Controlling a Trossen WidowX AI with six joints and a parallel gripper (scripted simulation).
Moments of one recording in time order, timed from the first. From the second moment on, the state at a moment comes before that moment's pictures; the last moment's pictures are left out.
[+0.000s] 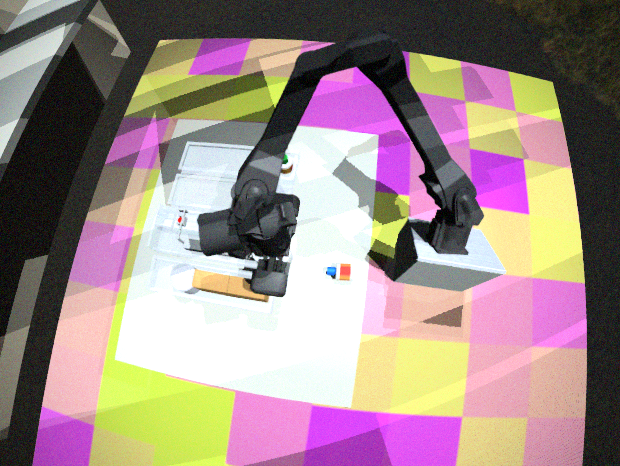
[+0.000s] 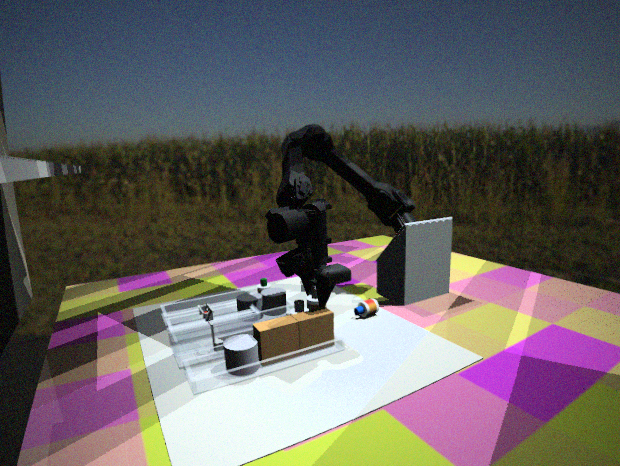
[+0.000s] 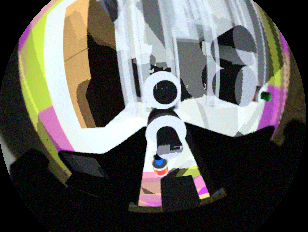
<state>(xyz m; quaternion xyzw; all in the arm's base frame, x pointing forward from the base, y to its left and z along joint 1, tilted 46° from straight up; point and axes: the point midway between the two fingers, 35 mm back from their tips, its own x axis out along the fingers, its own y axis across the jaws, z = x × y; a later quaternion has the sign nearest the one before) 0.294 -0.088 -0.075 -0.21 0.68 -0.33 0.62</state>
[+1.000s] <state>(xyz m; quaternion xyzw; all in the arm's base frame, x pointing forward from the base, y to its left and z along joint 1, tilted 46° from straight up) 0.304 -0.090 -0.075 -0.21 0.68 -0.33 0.62</state>
